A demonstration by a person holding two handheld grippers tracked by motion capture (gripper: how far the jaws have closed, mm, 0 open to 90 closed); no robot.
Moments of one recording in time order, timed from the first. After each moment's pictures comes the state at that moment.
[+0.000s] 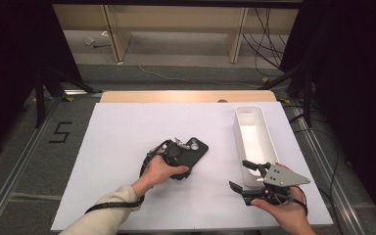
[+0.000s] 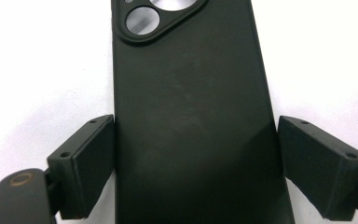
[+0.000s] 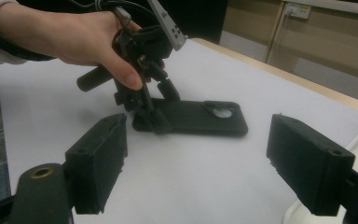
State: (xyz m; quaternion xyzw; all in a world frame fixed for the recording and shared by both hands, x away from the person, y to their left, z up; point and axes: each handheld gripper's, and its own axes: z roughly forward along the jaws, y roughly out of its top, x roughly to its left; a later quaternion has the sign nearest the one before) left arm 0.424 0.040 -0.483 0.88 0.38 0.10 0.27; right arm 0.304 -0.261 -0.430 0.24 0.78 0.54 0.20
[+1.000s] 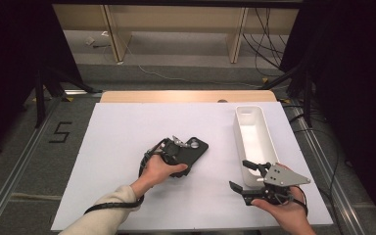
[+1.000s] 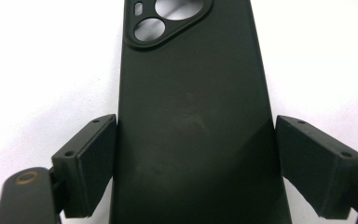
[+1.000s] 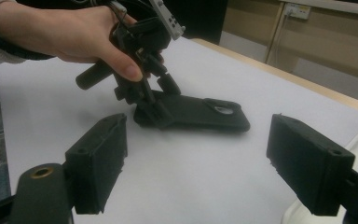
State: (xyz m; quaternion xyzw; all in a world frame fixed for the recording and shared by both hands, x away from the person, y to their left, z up) left arm 0.422 0.043 -0.475 0.86 0.39 0.11 0.29; right arm 0.304 -0.262 -0.430 0.24 0.78 0.54 0.20
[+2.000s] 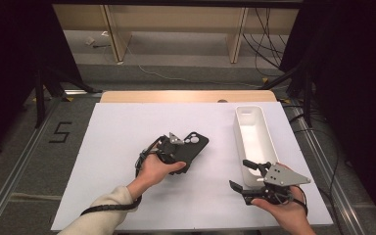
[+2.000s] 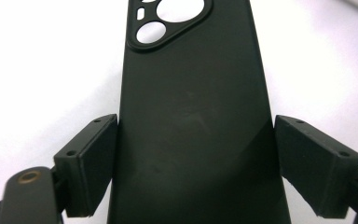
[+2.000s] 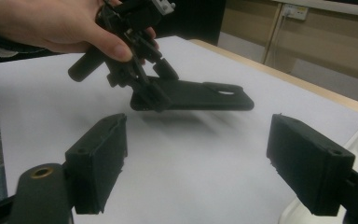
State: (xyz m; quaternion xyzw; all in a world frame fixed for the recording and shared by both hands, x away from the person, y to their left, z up) left arm 0.412 0.052 -0.454 0.85 0.39 0.13 0.34; right arm 0.305 -0.262 -0.429 0.24 0.78 0.54 0.21
